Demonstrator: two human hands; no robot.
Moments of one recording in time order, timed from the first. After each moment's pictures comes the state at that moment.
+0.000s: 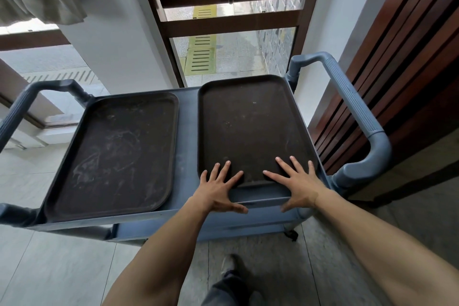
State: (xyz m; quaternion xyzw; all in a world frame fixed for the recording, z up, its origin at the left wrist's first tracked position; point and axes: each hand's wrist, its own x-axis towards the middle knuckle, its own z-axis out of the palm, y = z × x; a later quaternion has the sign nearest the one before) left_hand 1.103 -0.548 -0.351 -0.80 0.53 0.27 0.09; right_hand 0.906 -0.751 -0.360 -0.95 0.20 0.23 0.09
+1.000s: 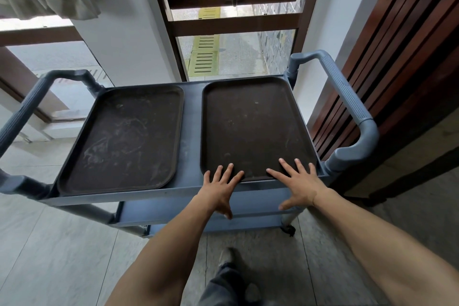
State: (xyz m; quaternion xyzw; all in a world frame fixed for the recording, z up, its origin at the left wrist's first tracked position) left_hand 1.057 -0.511 -0.348 -0.79 0.54 0.24 0.14; right_hand 0.872 -0.707 -0.342 -0.93 0.22 0.28 0.06
